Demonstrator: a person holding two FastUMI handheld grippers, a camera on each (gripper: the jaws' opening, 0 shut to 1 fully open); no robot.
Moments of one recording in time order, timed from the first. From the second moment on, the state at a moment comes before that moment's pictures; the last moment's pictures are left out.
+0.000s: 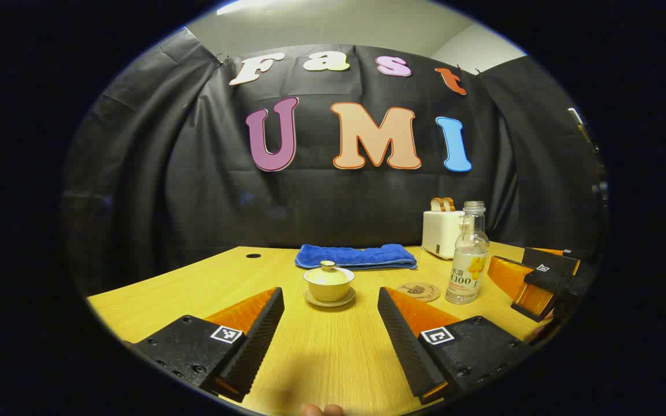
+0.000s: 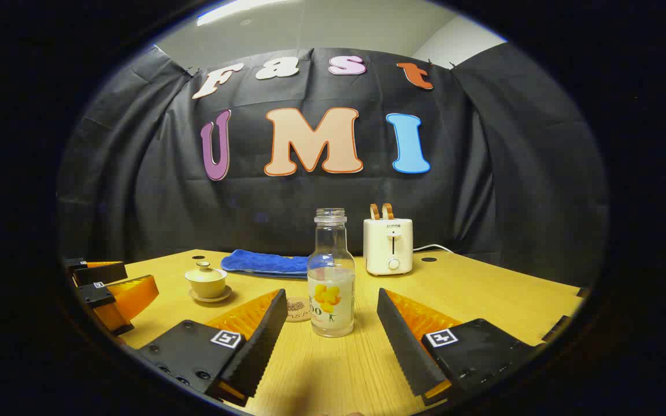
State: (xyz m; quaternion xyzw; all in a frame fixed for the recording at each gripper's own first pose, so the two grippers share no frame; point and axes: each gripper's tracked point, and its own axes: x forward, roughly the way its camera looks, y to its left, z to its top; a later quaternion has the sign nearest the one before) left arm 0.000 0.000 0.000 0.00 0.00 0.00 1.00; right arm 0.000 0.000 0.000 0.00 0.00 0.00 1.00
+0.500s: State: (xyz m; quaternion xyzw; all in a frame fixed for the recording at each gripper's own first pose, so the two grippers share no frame) left arm 0.000 -0.001 0.000 0.00 0.00 0.00 1.00; right arm 0.000 0.001 0.000 0.00 0.00 0.00 1.00
